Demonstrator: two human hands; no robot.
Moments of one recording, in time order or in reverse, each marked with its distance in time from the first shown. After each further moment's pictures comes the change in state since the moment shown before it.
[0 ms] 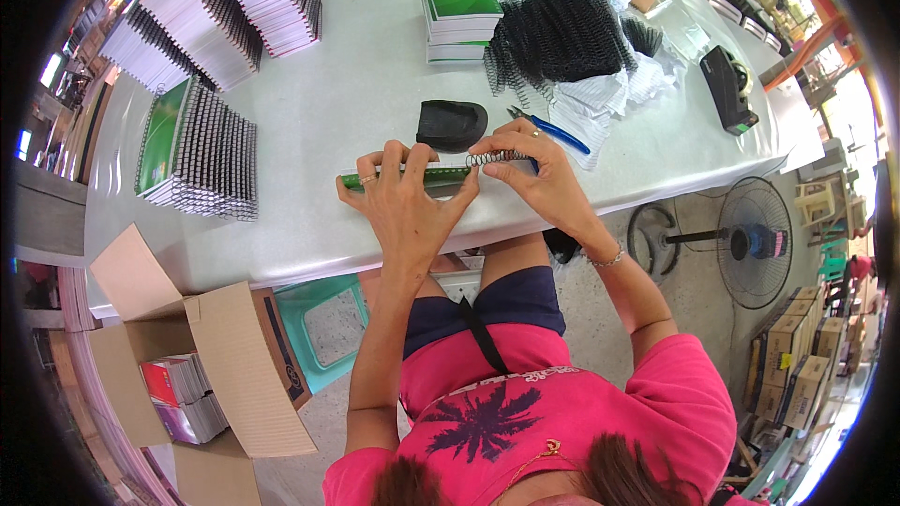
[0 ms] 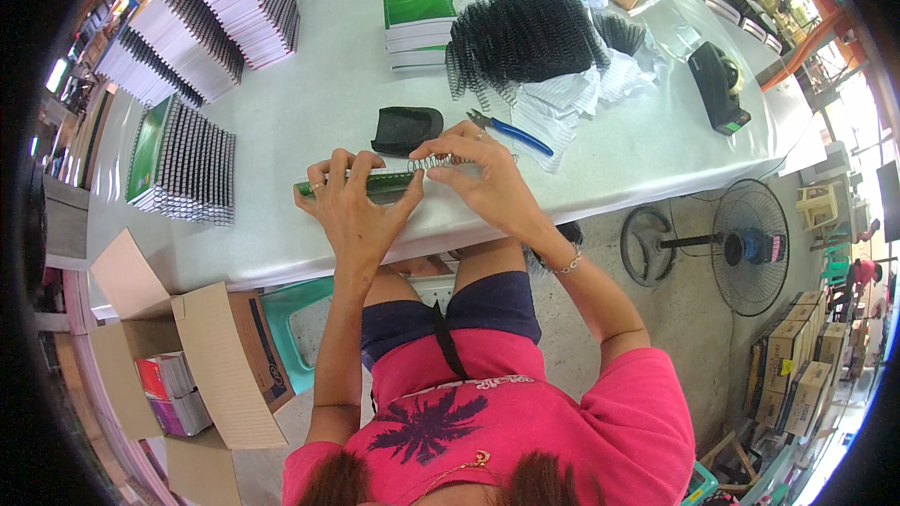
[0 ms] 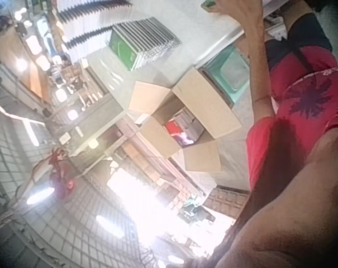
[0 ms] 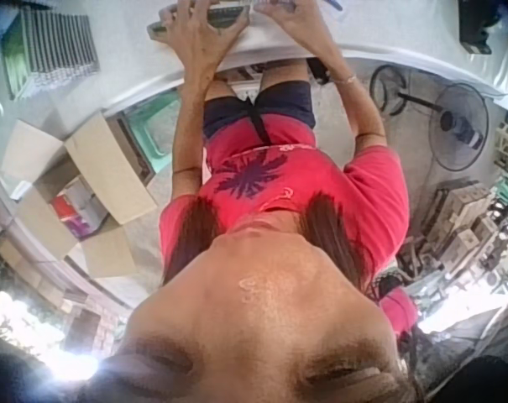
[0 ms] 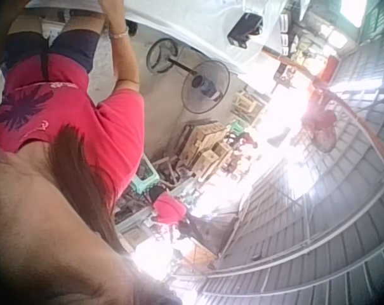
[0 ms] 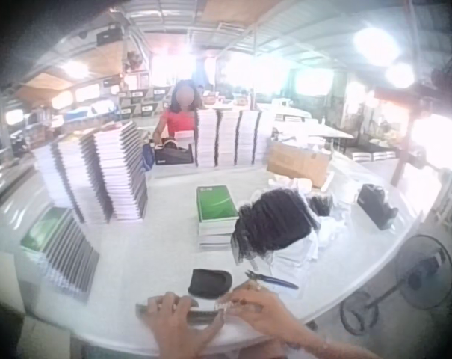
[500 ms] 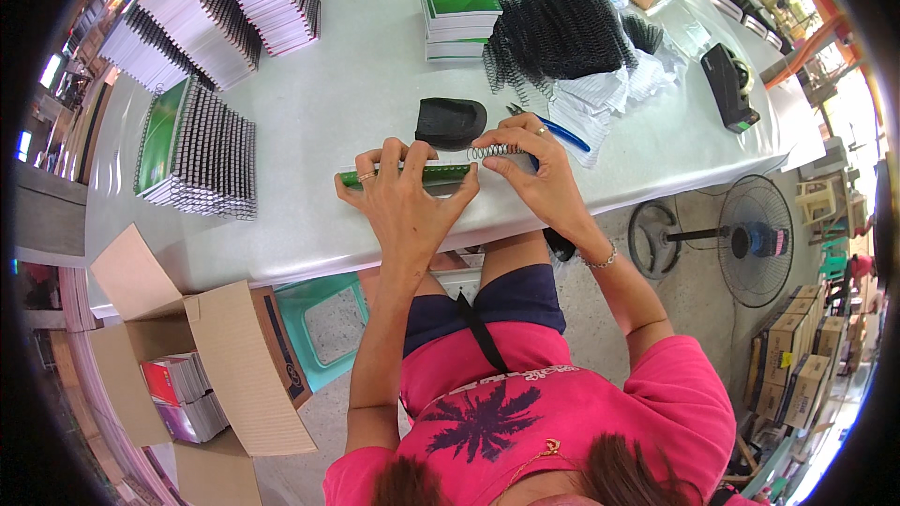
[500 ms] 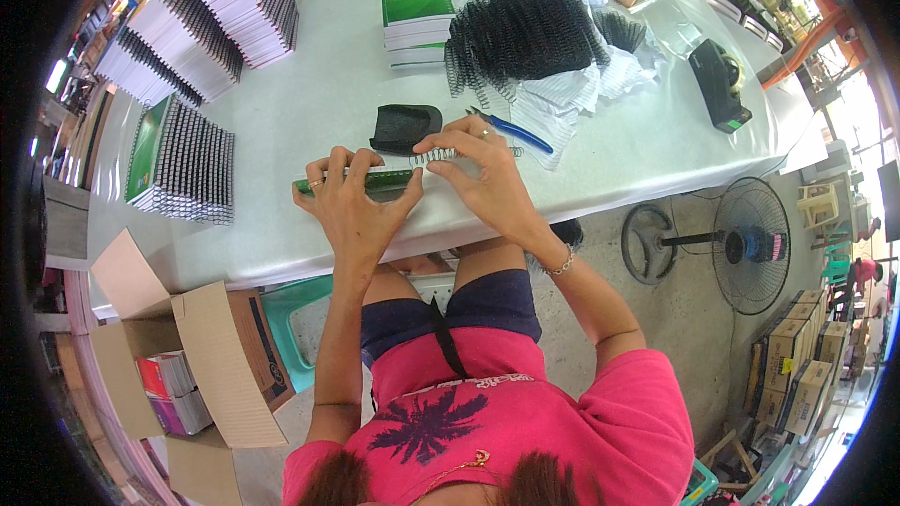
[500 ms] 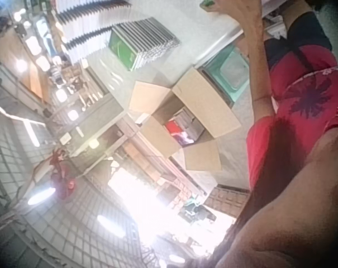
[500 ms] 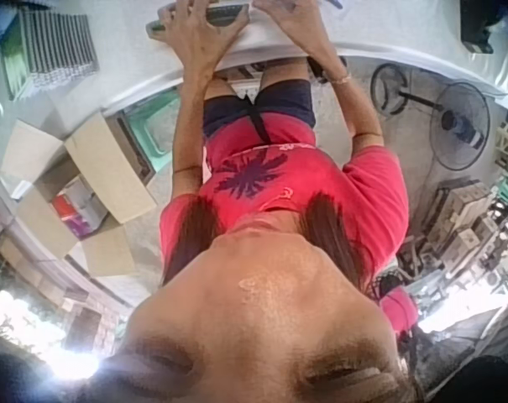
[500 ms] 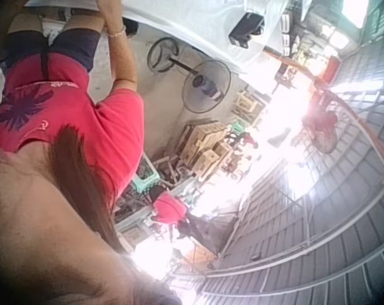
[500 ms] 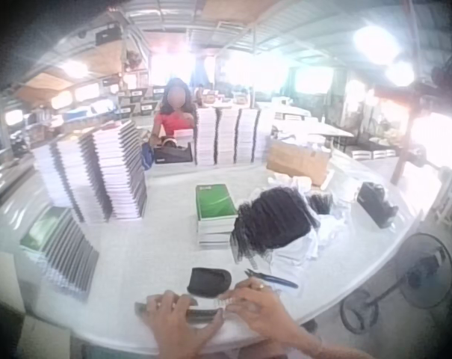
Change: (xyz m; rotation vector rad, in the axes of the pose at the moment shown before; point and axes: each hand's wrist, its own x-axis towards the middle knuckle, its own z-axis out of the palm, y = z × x) left_hand 0.002 0.002 -0.001 0.012 0.008 -0.001; right_hand -0.002 0.000 0.006 -0.061 0.090 -0.002
